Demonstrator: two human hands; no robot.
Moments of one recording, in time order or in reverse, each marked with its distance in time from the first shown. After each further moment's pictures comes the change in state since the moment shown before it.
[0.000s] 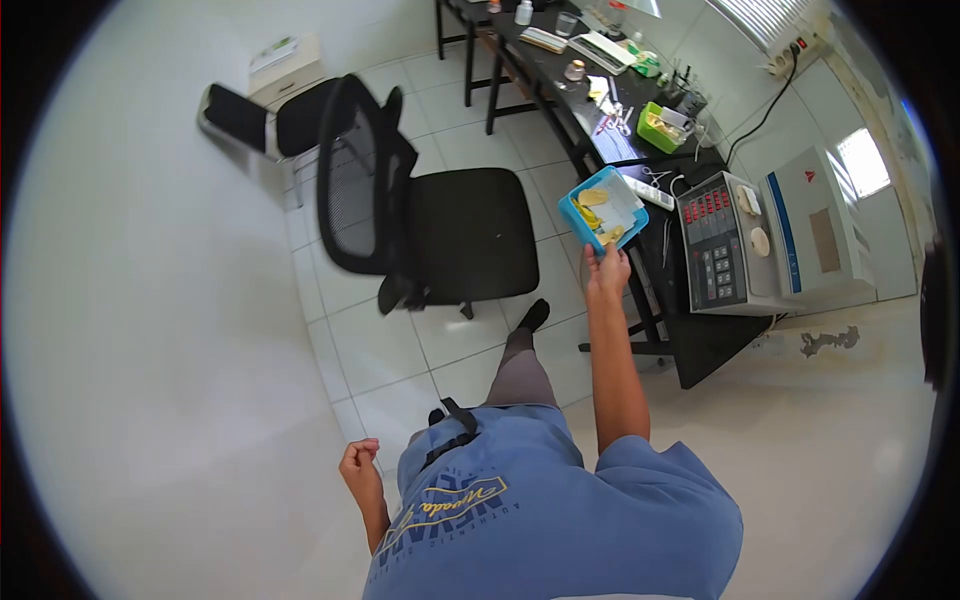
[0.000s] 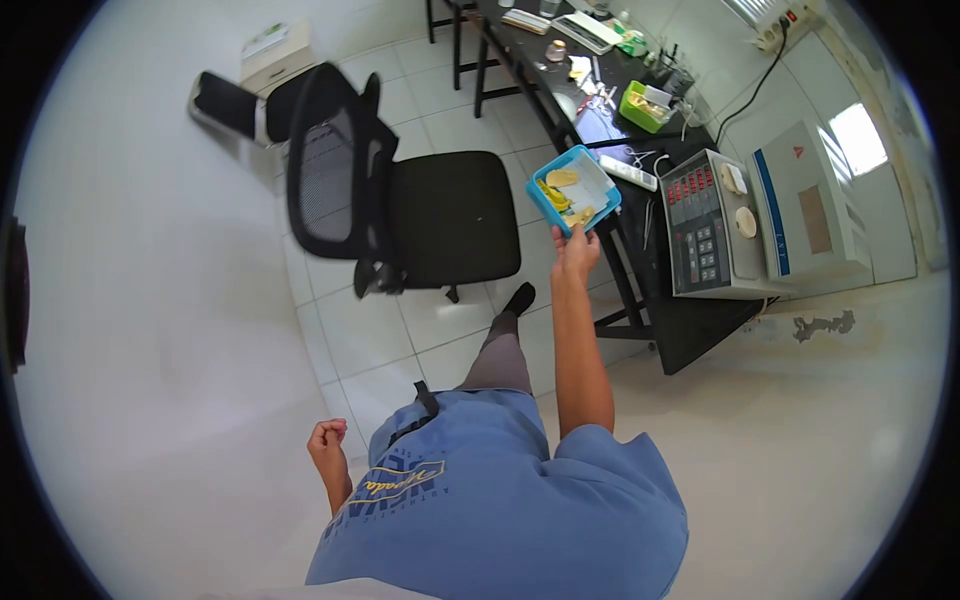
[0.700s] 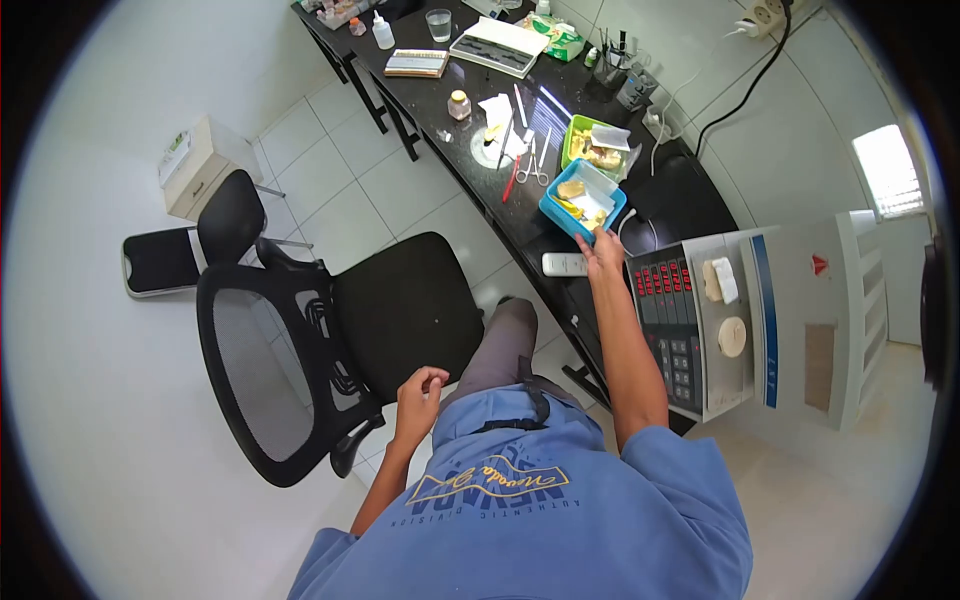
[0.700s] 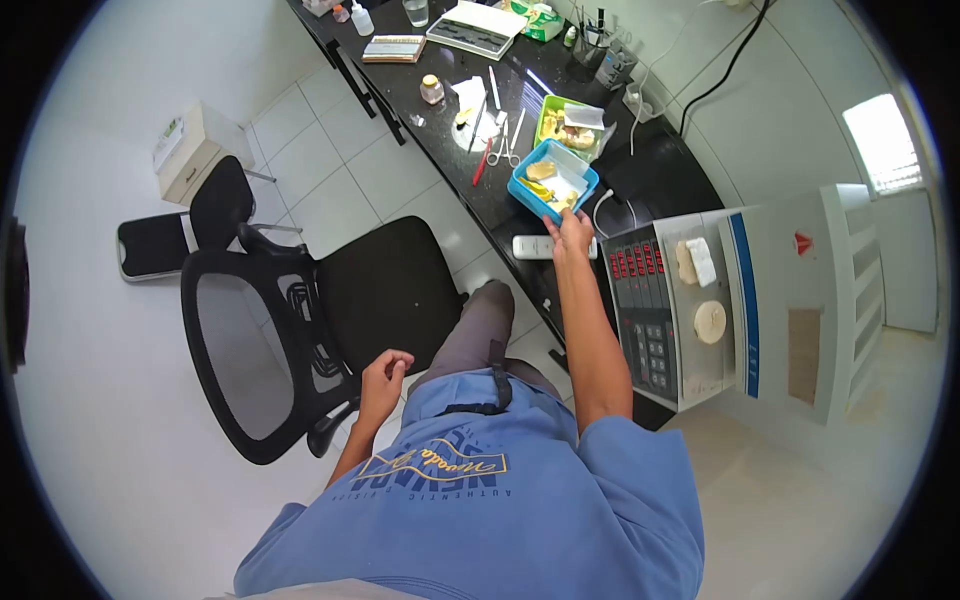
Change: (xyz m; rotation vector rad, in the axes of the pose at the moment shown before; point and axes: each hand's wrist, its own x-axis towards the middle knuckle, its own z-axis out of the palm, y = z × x) left_hand 0.146 0.142 0.459 0.498 -0.830 0.273; right_hand 0.347 -0.084 0.045 0.009 0.165 0.207
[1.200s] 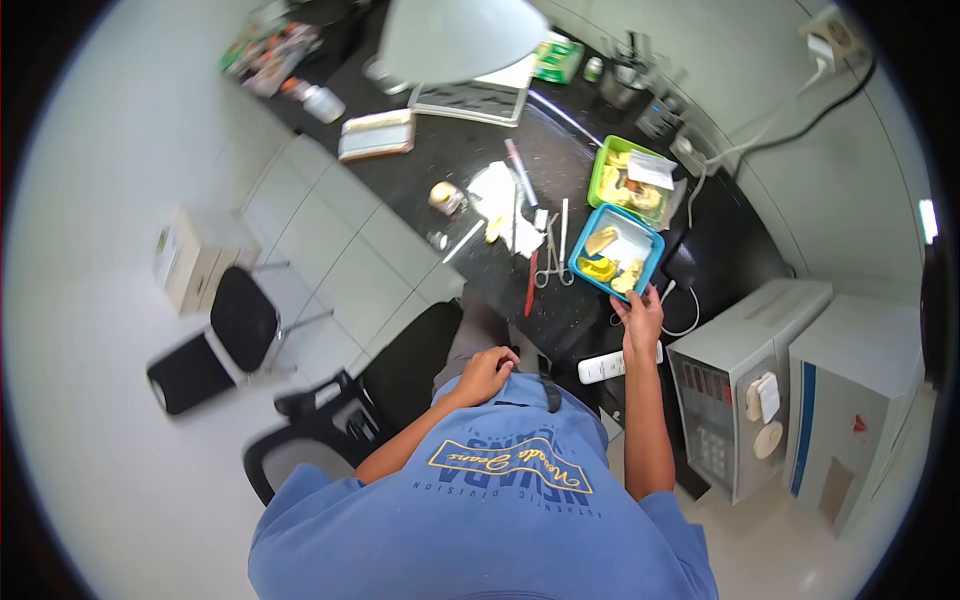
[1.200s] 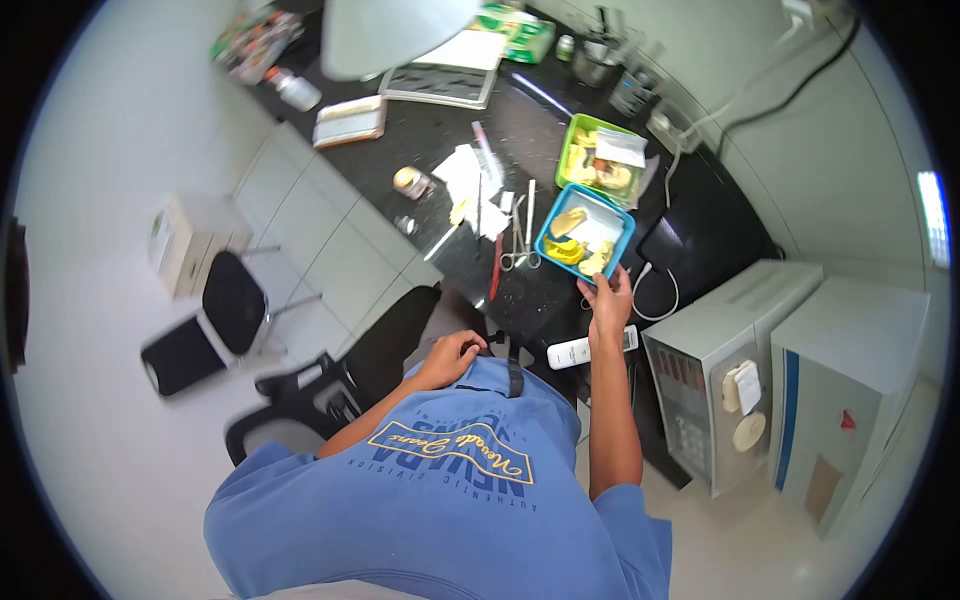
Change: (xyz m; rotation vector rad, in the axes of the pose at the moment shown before) left_hand 0.301 0.026 0.053 0.259 -0.611 0.120; right_hand 0.042 -0.012 0.046 -0.097 0.153 -0.106
